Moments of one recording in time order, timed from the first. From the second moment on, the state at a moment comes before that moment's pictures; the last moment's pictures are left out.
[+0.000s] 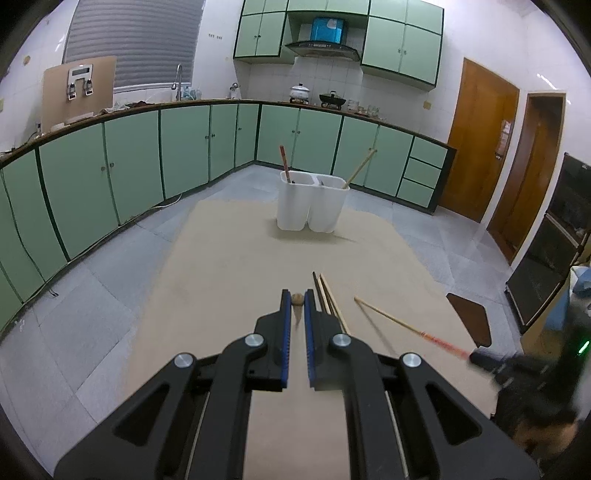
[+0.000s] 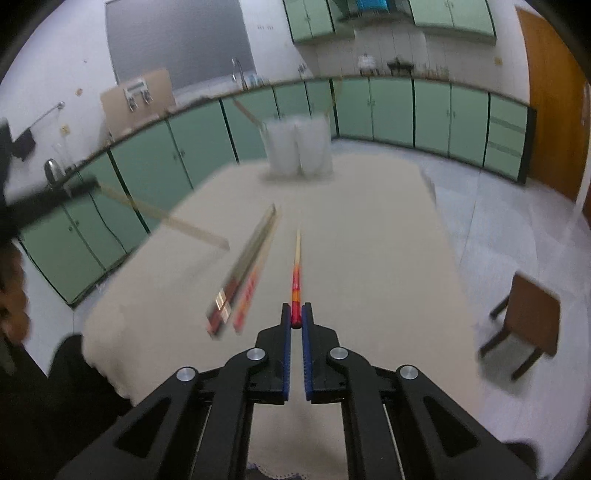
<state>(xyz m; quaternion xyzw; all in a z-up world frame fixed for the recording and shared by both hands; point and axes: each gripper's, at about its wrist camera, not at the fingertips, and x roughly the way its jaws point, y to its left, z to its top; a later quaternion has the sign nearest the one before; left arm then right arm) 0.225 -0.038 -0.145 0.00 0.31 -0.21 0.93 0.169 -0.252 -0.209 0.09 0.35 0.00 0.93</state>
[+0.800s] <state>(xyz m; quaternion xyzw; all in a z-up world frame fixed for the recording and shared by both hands) 0.286 -0.059 -0.093 0.03 0.33 -0.27 0.91 0.306 -0.265 -0.064 0.00 0.39 0.06 0.92</state>
